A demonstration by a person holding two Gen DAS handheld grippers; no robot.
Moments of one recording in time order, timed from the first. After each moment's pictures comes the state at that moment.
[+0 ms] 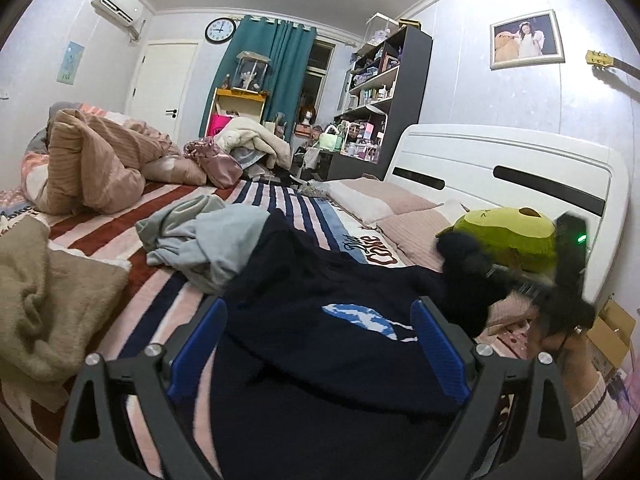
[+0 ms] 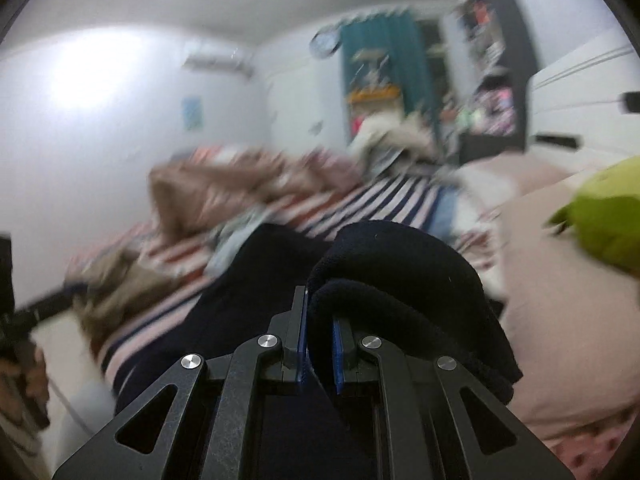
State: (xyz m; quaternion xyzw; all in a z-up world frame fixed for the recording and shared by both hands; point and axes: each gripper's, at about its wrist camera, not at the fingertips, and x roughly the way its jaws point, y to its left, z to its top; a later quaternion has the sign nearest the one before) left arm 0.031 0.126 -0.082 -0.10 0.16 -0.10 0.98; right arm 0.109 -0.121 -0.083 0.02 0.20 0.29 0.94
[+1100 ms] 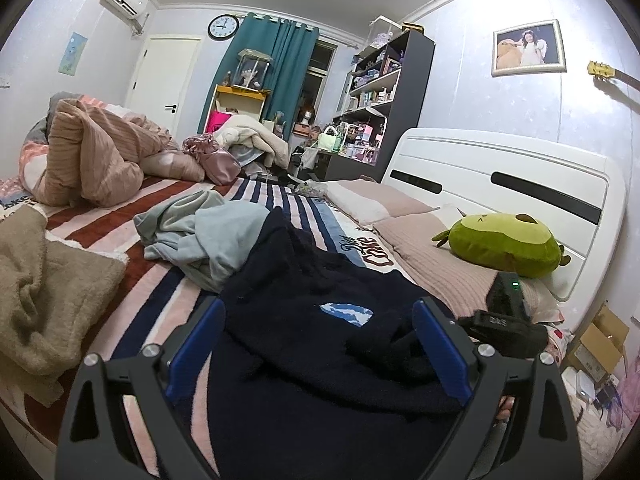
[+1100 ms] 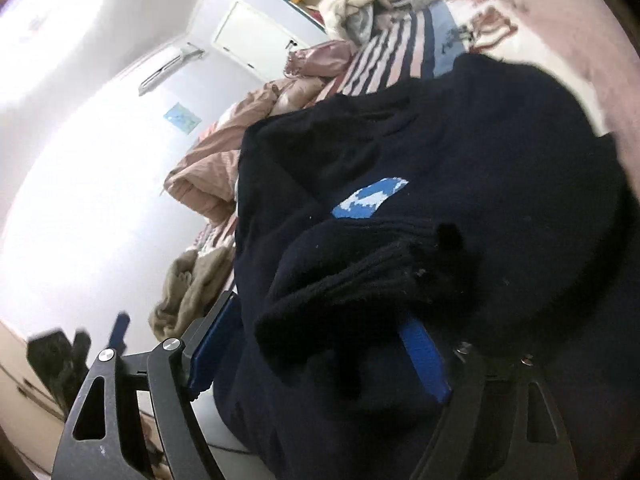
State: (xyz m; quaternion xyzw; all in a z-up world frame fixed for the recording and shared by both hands) left arm 0.031 0.133 -0.087 -0.12 0.16 -0.11 0.97; right arm 0.182 -0.139 -0.180 0.30 0.40 0.35 0.79
